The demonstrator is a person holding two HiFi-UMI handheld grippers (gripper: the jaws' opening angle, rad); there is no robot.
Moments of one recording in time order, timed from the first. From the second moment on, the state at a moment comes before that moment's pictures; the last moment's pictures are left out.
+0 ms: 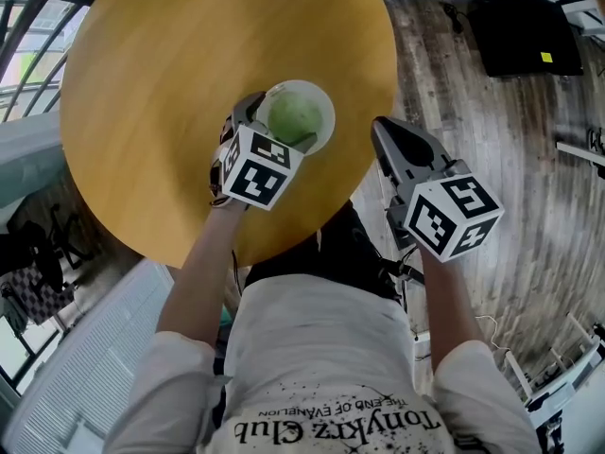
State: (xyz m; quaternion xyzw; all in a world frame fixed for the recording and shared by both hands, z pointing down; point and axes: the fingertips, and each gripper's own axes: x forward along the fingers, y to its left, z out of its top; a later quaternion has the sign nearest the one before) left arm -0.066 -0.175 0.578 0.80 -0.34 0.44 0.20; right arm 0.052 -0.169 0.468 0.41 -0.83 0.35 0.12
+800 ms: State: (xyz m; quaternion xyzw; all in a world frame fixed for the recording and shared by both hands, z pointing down) left arm -0.101 -0.105 0.443 0.81 -0.44 0.32 0.22; right arm 0.044 -0.116 0.396 0.42 -0.85 0.28 0.13
